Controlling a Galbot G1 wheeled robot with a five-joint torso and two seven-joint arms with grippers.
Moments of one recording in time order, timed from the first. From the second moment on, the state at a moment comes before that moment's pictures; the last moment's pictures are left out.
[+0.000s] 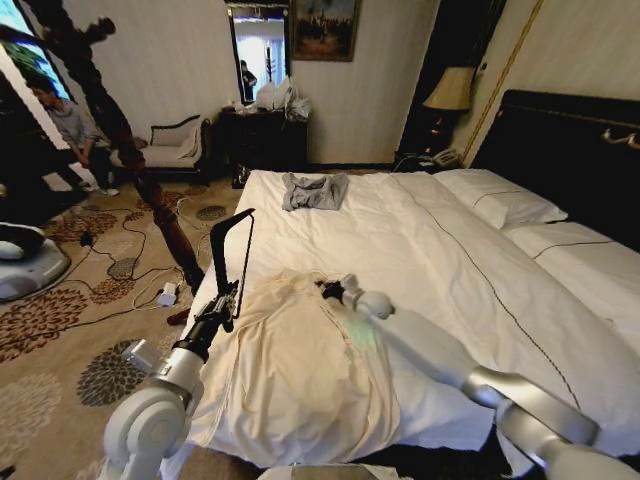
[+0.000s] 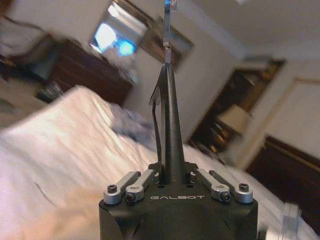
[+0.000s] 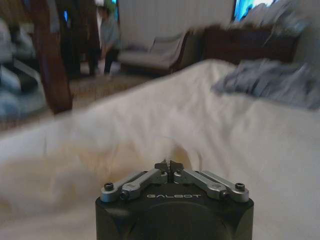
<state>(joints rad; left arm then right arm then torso) 1.59 -1.24 -0.59 -2.43 -0.91 0.33 -0.11 -0.47 0.91 -0.29 1.55 0.84 -0.31 -0.02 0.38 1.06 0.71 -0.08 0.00</state>
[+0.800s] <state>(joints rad) 1.71 -1.08 -0.16 -2.32 -0.78 0.38 0.05 -0.53 0.75 -0.06 1.72 0.96 -0.20 -0.03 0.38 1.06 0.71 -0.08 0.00</state>
